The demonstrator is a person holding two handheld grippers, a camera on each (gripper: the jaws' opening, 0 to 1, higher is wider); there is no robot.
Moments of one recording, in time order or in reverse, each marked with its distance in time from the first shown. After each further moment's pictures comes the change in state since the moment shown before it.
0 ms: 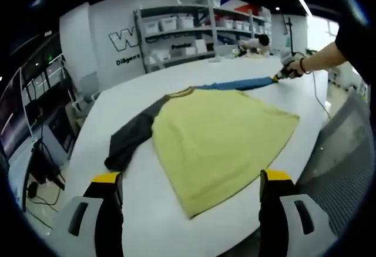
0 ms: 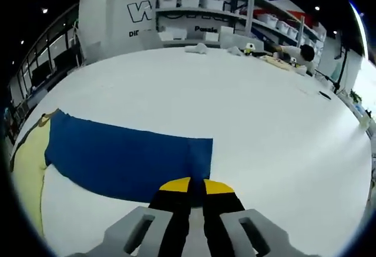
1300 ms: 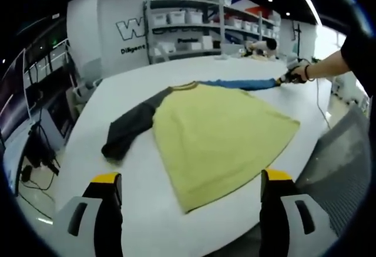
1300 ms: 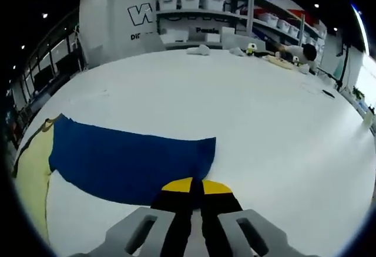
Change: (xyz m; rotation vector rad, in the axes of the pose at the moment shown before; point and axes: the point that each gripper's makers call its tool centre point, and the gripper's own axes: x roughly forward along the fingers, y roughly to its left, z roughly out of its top) left arm 0.002 0.003 -0.009 -0.097 0.038 -0.004; right arm -0.008 0.026 0.006 0.049 -0.013 0.072
